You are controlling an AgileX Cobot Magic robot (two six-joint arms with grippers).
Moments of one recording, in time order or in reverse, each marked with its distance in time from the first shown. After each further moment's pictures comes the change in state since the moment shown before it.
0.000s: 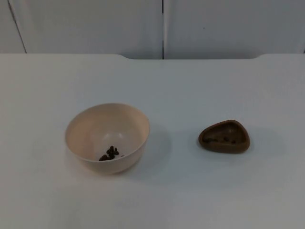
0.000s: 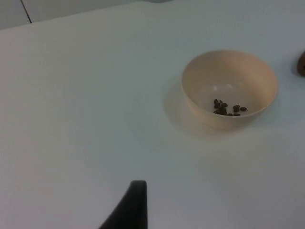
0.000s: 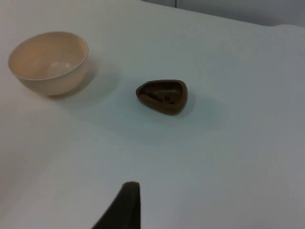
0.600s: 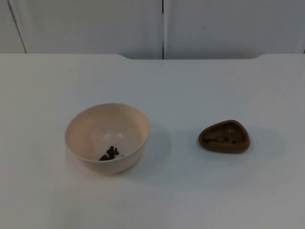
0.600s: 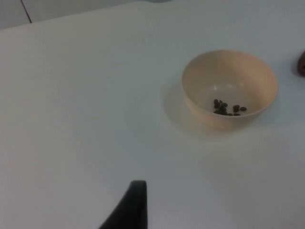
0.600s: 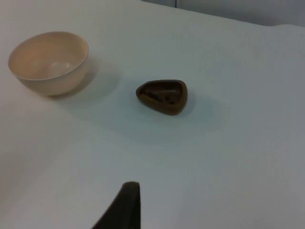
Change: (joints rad) right arm 0.000 0.000 0.000 0.000 0.000 0.000; left arm 0.000 0.000 0.000 0.000 0.000 0.000
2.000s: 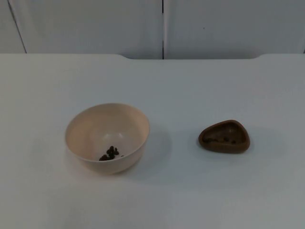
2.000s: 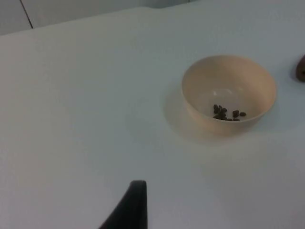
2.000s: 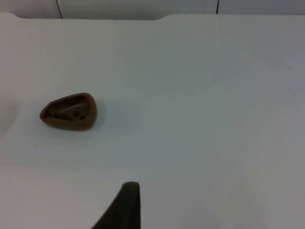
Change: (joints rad) right arm -0.374 0.000 0.000 0.007 0.000 0.000; left arm 0.000 -0.022 0.000 0.000 0.000 0.000
